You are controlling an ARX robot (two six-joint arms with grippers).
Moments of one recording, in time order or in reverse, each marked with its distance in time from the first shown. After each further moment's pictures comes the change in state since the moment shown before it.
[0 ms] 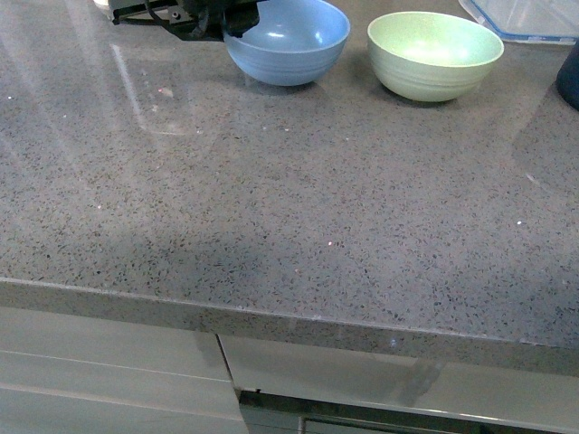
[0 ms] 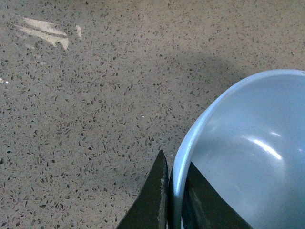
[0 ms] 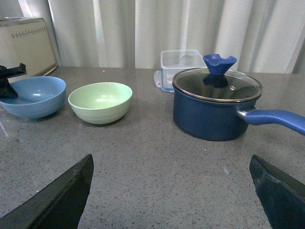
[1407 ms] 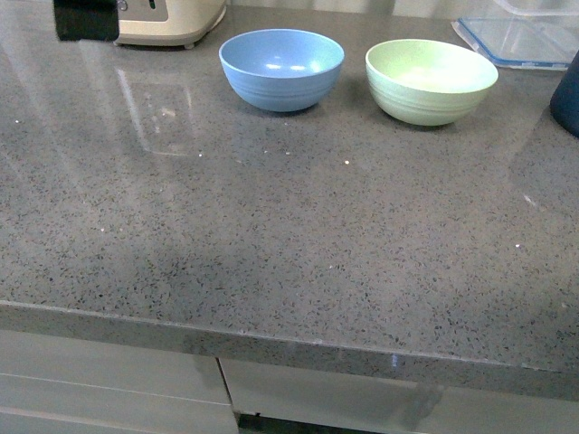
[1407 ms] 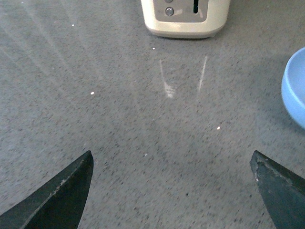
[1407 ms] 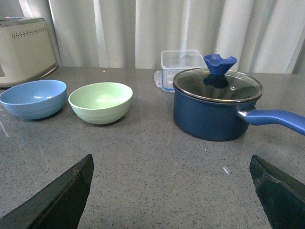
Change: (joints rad) left arm 0.030 -0.737 -0.855 0.349 -0.278 0.331; right arm 0.000 0.000 0.000 0.000 0.000 0.000
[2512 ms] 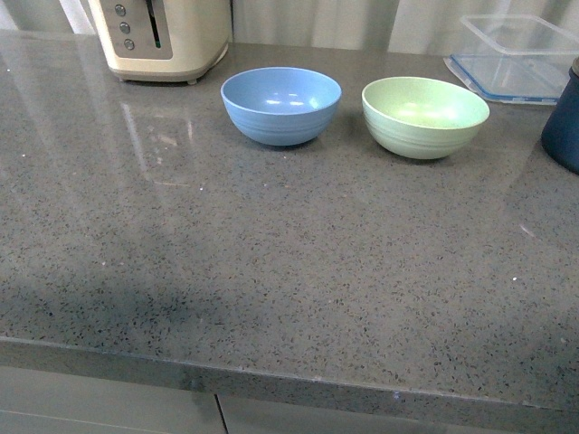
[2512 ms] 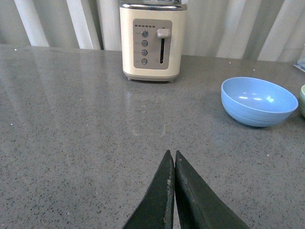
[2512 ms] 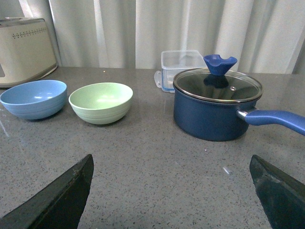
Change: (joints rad) left arm 0.233 -0.517 -0.724 0.651 0.498 0.088; right arm 0.000 0.000 0.000 0.000 0.000 0.000
